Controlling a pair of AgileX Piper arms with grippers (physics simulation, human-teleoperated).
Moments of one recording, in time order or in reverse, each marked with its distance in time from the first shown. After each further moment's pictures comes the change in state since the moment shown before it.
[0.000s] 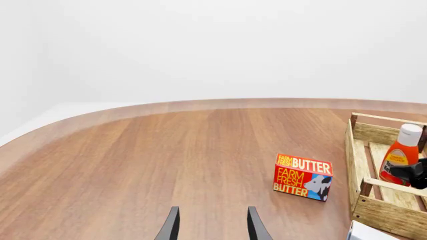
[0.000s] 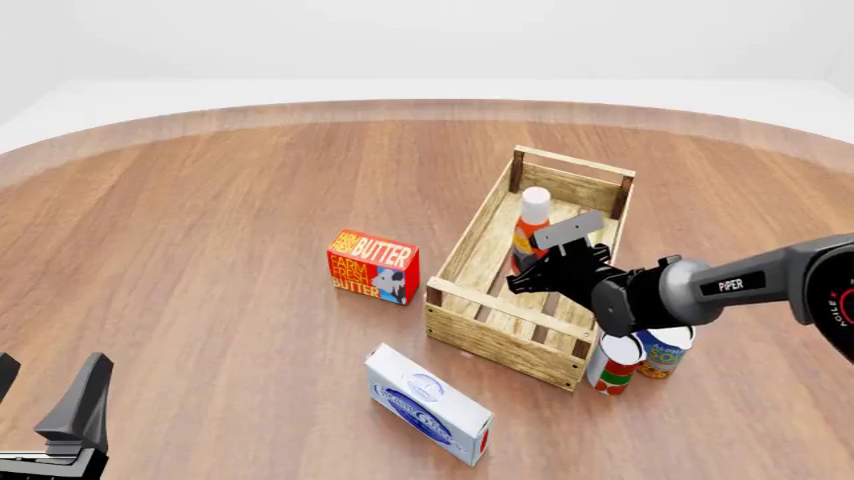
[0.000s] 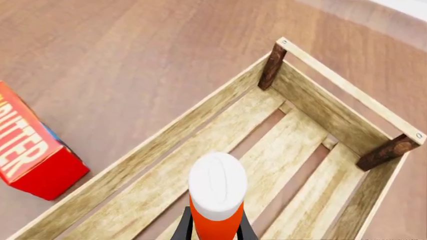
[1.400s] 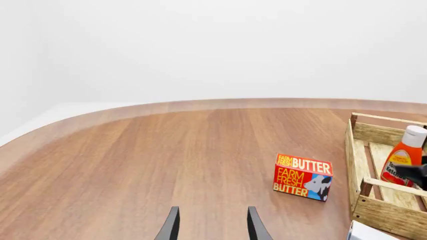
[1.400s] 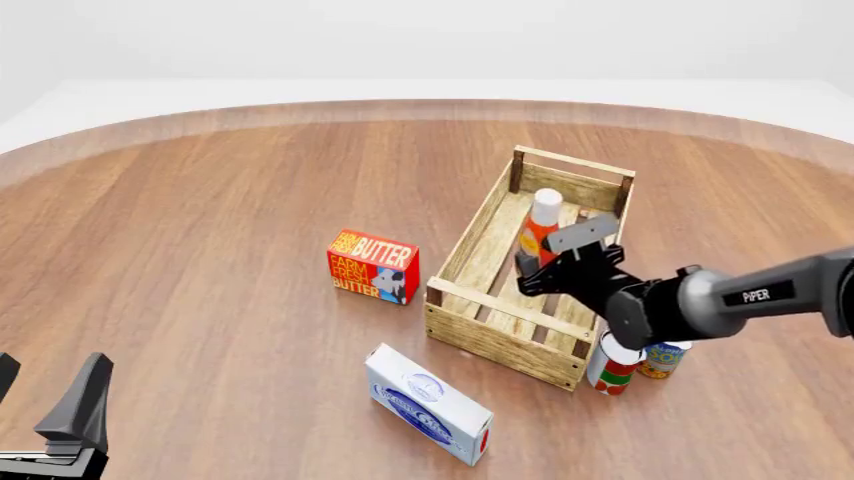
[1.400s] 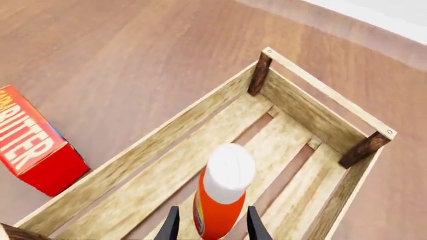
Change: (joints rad) left arm 0.000 0.000 0.000 0.000 0.000; right arm -0.015 -0.058 0.087 -0.095 -0.011
